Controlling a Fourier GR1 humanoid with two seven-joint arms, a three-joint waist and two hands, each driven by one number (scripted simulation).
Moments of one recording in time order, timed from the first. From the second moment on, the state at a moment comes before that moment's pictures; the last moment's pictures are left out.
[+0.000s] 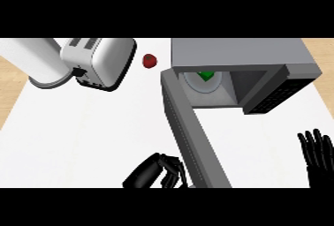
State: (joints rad) left arm -0.02 0.03 -0.60 -1.41 -0.26 -0.11 -0.23; right arm 0.22 -0.20 -0.22 -1.41 -0.21 0.39 -0.69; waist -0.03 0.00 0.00
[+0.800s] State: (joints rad) left arm -0.50 0.01 -0.96 -1.06 0.13 0.34 -0.20; right arm 0.31 -0.26 -0.19 -1.77 -0.37 0.49 -0.48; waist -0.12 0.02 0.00
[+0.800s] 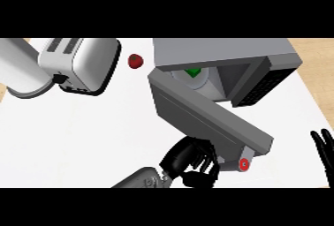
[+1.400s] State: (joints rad) left arm -0.65 0.00 -0.88 -1.05 0.36 0.53 -0.34; right arm 0.26 -0.30 -0.20 -1.84 -0.43 0.51 -0.42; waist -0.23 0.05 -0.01
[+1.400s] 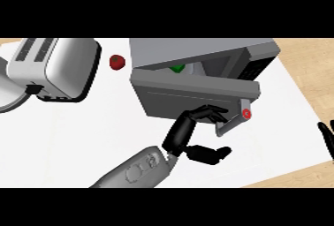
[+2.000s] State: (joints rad) left arm -0.80 0.00 -0.84 -0.95 0.51 0.61 -0.42; right arm 0.19 -0.35 -0.20 -1.86 -0.54 0.54 -0.37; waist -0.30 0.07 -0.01
